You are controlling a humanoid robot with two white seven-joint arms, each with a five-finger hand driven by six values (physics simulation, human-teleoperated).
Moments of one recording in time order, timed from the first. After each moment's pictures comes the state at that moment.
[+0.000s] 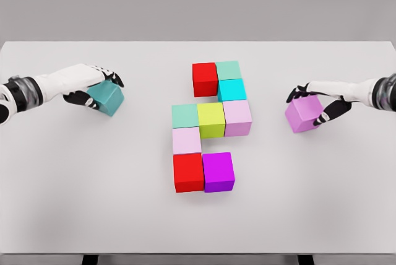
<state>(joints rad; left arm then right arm) -0.71 0.80 -0.82 -1.29 -0.29 -0.34 -0.35 -1.06 -1.02 1.37 -1.46 -0.26 -0.06 0.44</state>
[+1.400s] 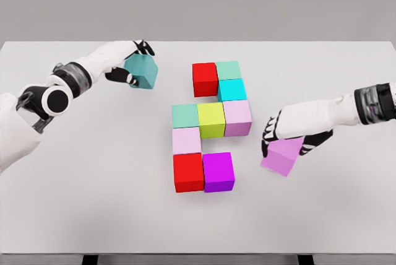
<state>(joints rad) -0.74 0.61 -0.82 -1.45 -0.22 0.17 -0.23 -1.14 -1.02 1.37 -1.64 0.01 -0.61 0.61</state>
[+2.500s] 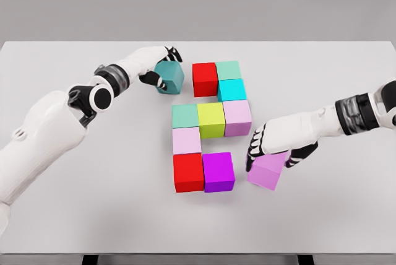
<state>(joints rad) -0.78 0.40 -0.86 -1.26 -0.30 0.18 -0.23 -1.13 -0.98 1.41 -1.67 0.01 -0.61 0.61</state>
